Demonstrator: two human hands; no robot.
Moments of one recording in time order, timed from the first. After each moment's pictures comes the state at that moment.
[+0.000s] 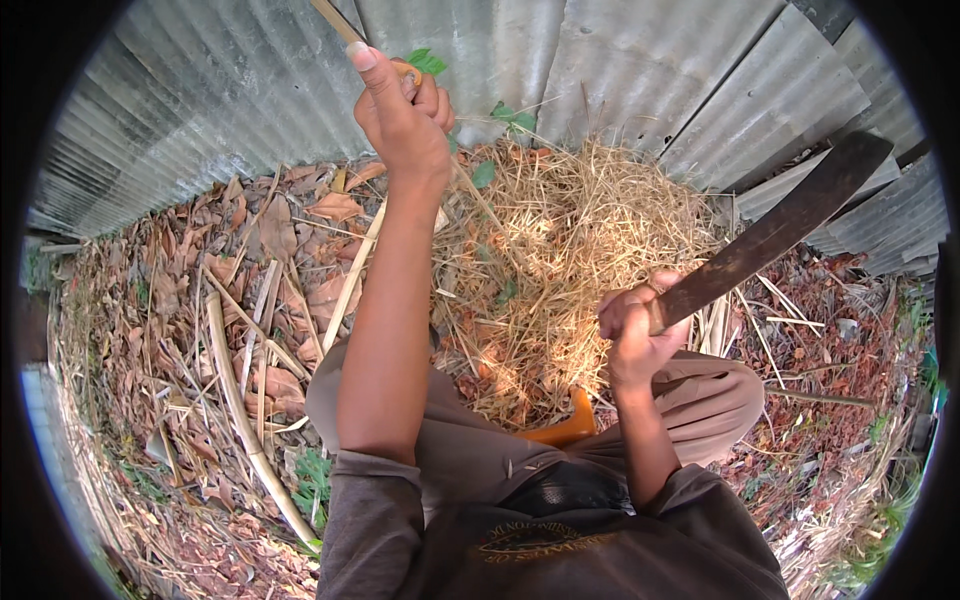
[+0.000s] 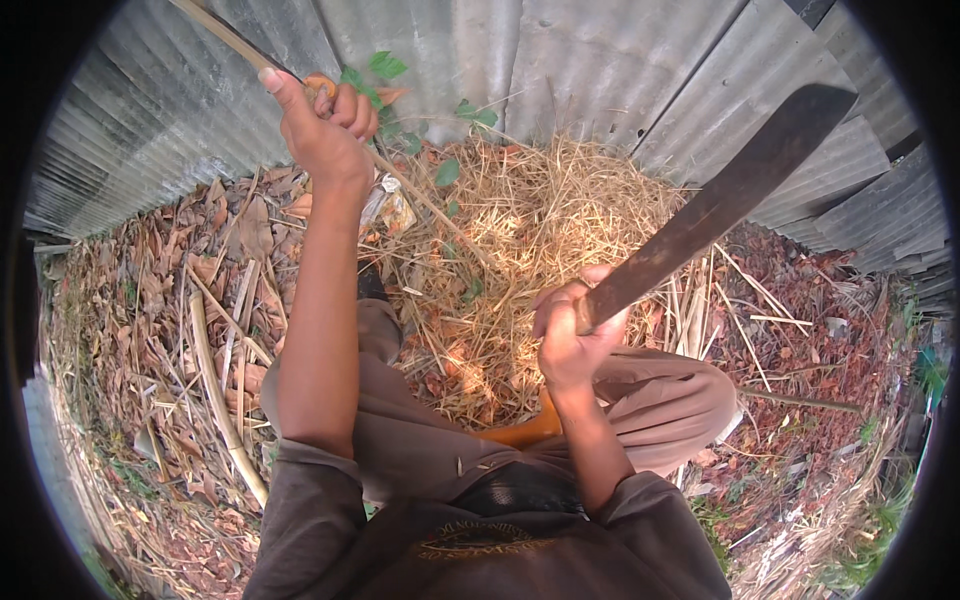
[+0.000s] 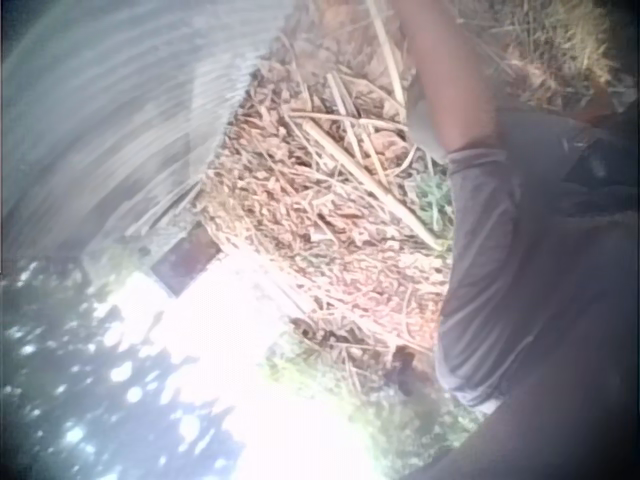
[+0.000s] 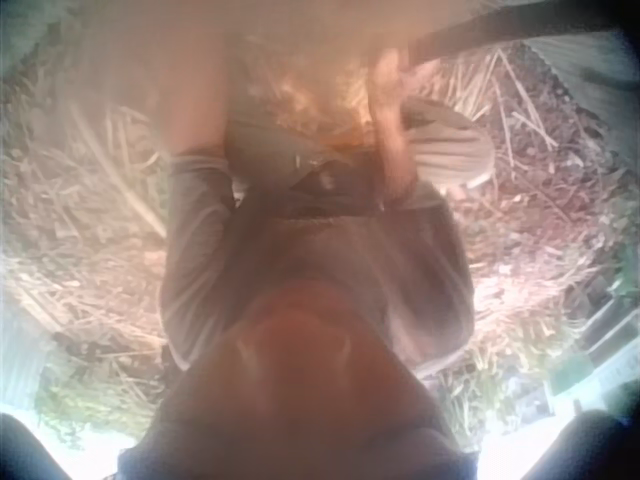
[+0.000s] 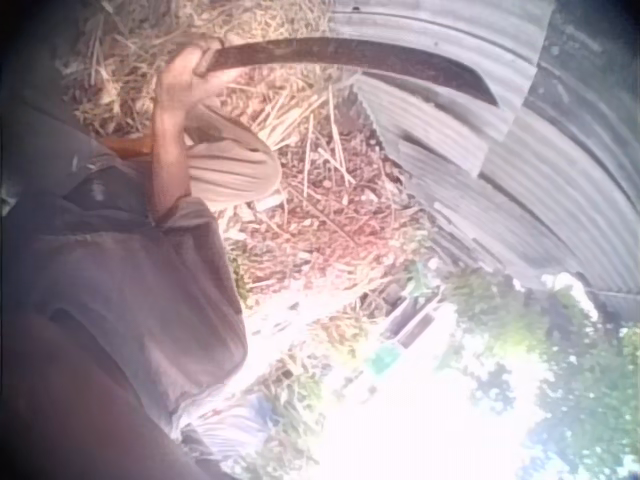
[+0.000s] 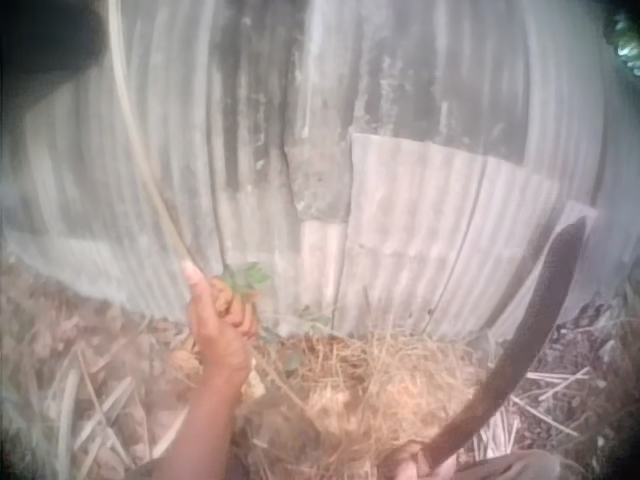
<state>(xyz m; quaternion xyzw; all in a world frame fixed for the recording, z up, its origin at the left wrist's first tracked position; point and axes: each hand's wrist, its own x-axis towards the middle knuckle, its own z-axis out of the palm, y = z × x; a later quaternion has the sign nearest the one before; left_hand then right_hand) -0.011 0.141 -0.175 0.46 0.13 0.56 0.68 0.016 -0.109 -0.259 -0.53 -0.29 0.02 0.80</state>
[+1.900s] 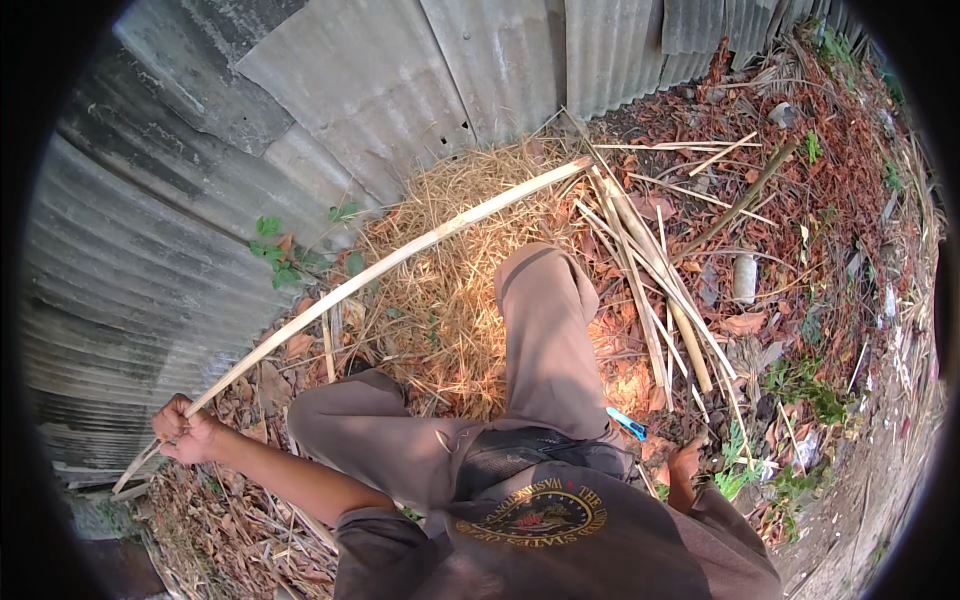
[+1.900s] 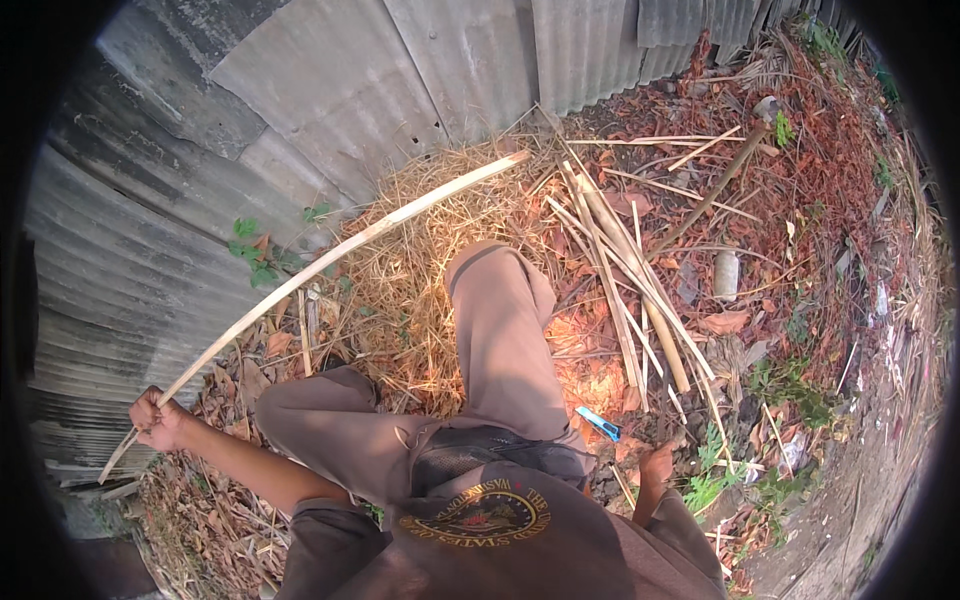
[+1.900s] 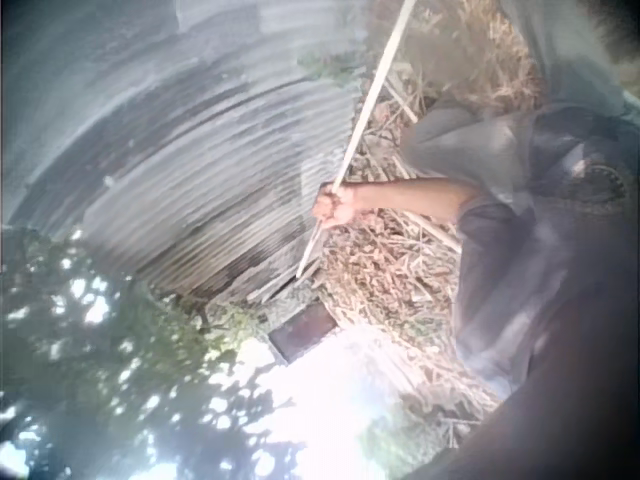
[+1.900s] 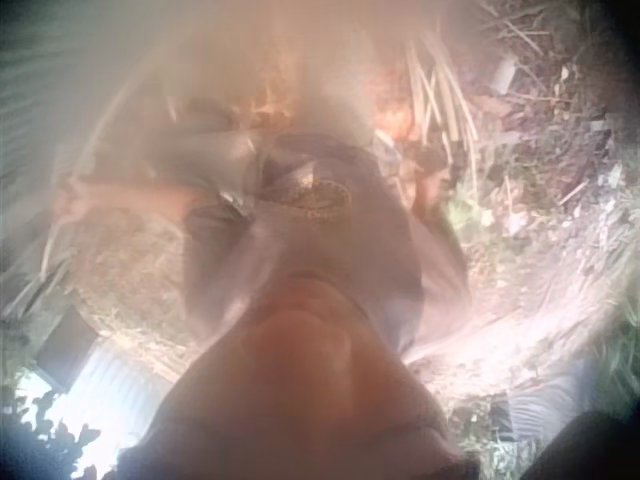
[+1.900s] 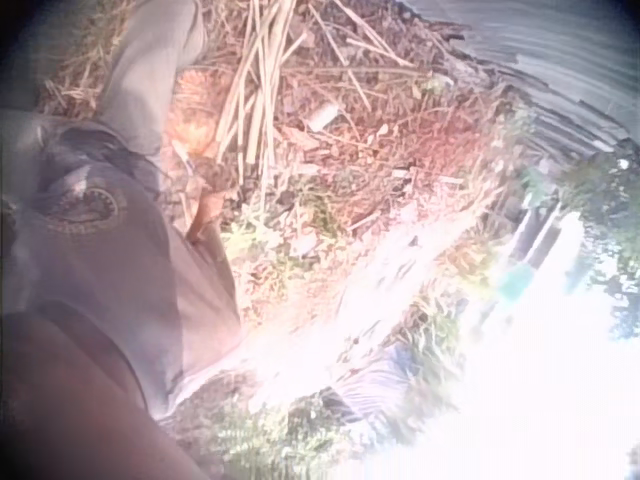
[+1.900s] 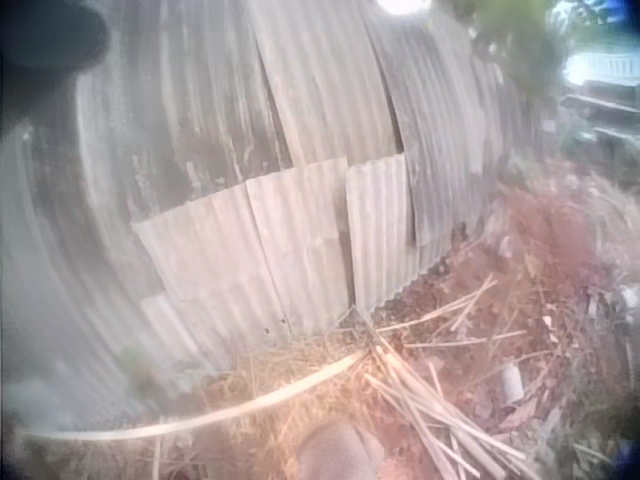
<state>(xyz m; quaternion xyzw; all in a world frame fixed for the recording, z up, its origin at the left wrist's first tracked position) -0.196 0.129 -0.103 0.16 -0.30 0.54 0.77 -0.200 -0.649 -0.565 -0.93 0.32 0.19 0.04</state>
